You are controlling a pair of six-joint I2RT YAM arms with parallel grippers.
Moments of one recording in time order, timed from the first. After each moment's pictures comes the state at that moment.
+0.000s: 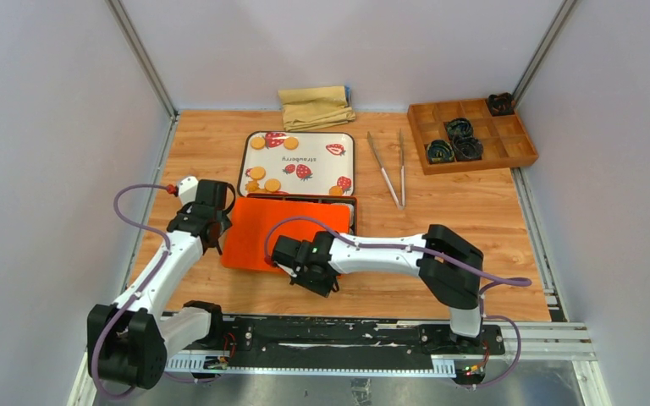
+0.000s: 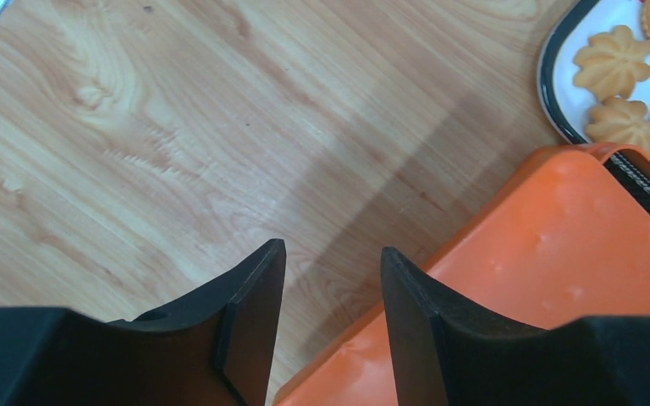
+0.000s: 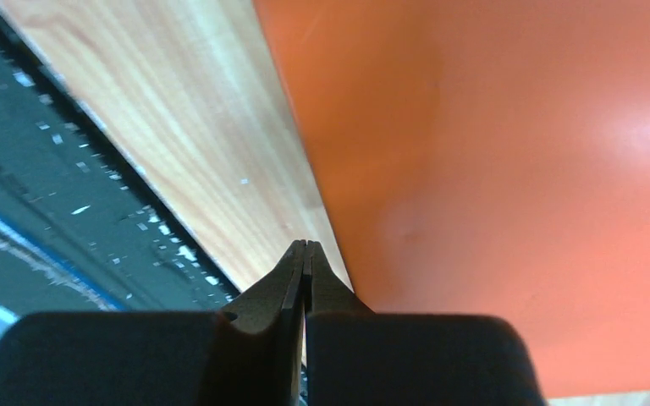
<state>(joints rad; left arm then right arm) -0.15 1.06 0.68 -0.58 -0.54 -0.68 1.27 1.88 1.37 -0.83 0.03 0.05</state>
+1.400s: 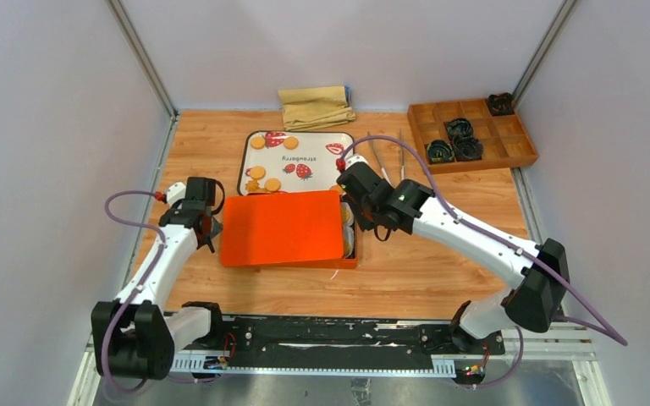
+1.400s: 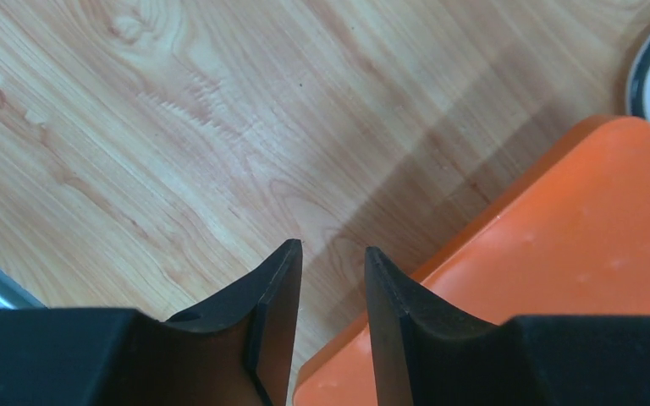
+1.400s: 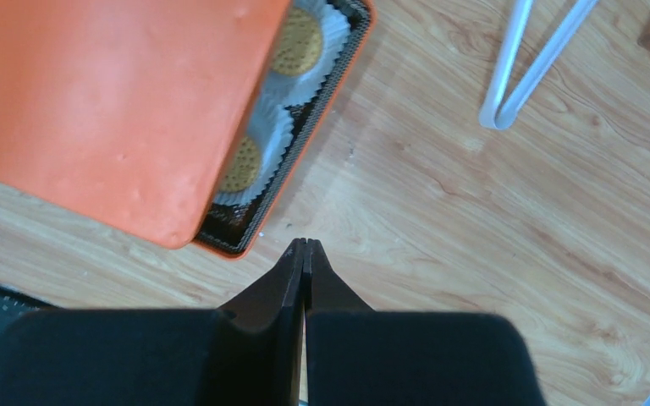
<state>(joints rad) -0.04 1.08 0.73 -0.71 -0.45 -0.75 0.93 1.44 1.33 -0.86 0.34 0.26</state>
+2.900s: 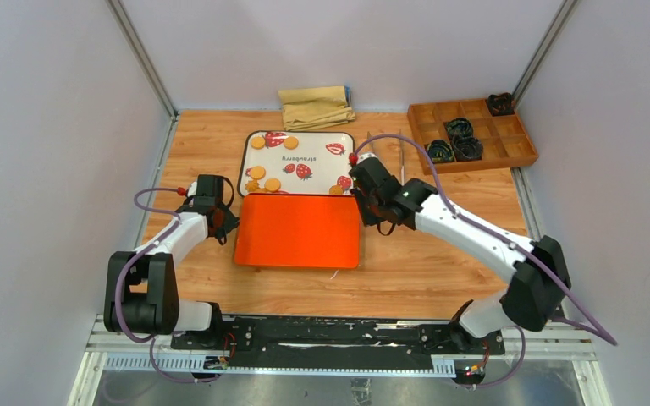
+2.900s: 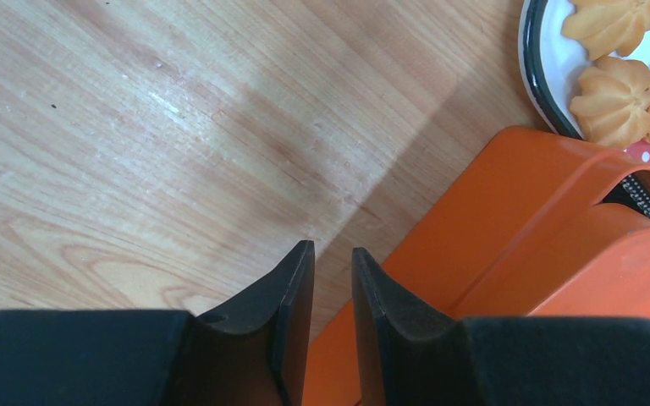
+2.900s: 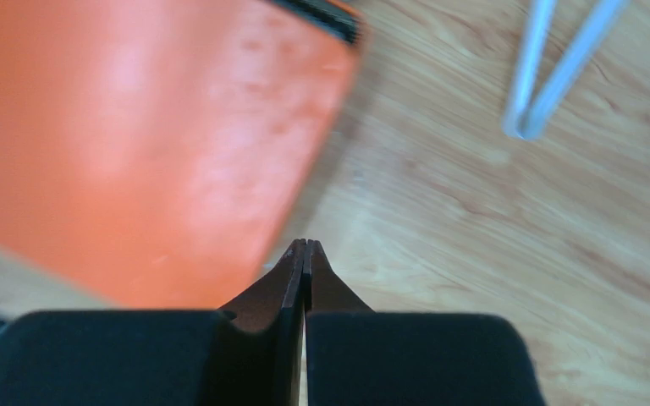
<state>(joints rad) -0.03 1.34 0.67 -0.36 -0.16 -0.72 0.76 1.47 1.20 -0.70 0.25 0.31</state>
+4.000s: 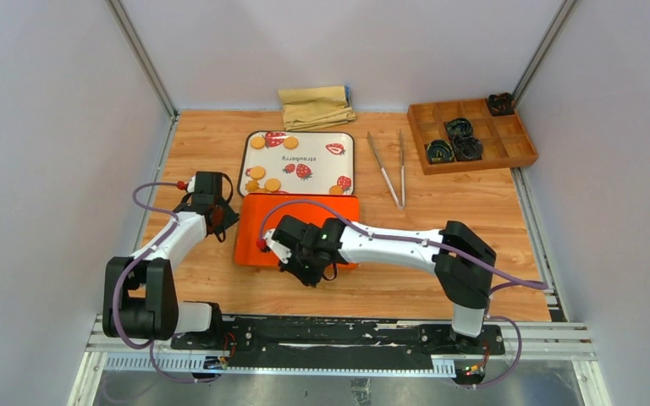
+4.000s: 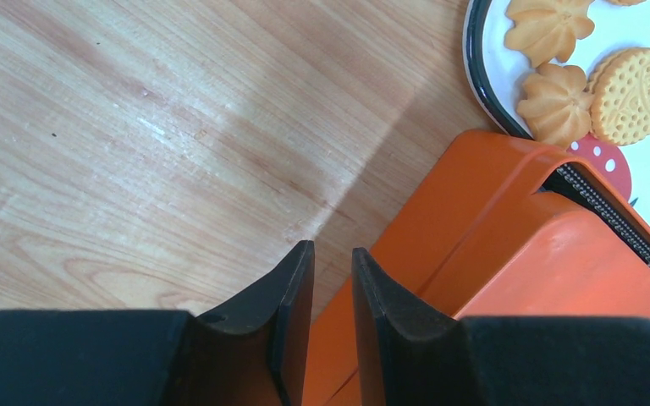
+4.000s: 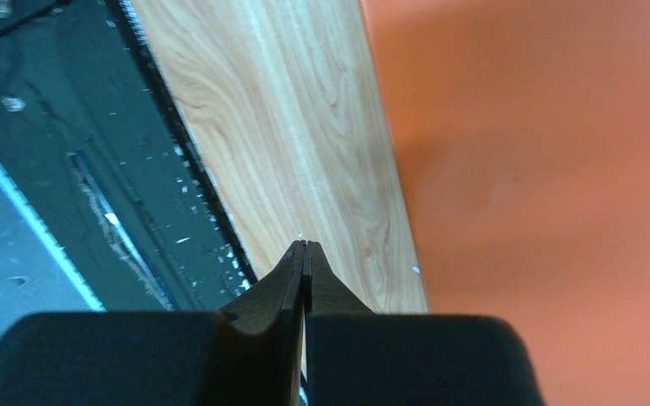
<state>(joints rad) -0.03 1.31 0.70 -0.35 -0.16 -0.68 1.21 1.80 1.39 -0.69 -0.16 0.01</state>
